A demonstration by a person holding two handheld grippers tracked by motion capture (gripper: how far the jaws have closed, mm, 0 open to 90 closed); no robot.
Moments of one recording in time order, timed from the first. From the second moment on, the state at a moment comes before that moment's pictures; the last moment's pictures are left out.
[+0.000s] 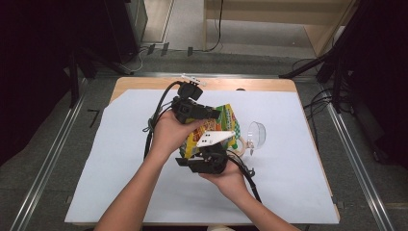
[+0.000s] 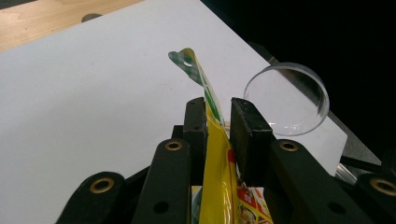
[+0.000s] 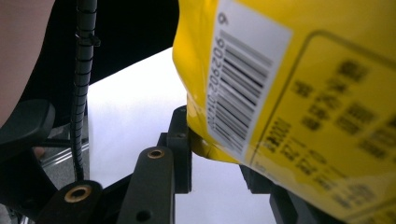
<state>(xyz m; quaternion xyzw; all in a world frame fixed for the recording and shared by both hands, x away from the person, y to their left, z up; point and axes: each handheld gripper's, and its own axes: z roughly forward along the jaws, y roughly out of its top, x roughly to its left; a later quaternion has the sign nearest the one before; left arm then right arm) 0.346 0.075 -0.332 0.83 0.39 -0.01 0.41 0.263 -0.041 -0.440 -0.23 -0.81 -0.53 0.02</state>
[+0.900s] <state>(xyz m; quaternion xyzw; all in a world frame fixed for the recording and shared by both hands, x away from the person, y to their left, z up) 0.337 0.079 -0.327 0.83 0.39 0.00 0.41 0.260 -0.036 -0.438 -0.22 -0.81 -0.54 0.03</state>
